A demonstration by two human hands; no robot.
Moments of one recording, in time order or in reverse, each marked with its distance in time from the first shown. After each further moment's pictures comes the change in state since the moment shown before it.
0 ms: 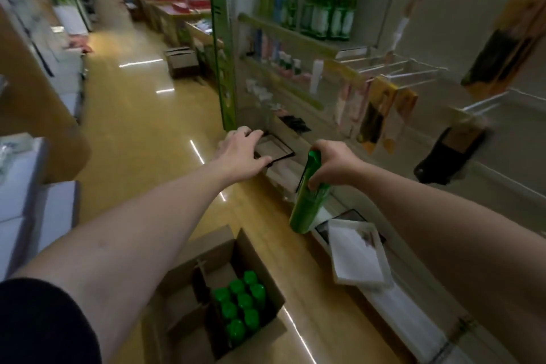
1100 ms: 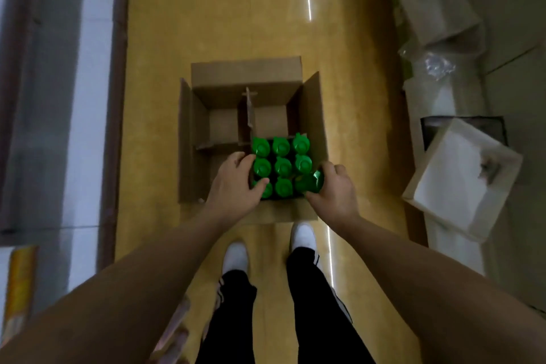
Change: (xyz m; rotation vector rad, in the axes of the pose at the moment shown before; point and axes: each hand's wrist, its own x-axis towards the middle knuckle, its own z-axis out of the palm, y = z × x) left_hand -0.164 -0.164 0.405 -0.379 -0.307 -0.786; right_hand 0.074 0.160 0.477 0.005 -0.415 -0.050
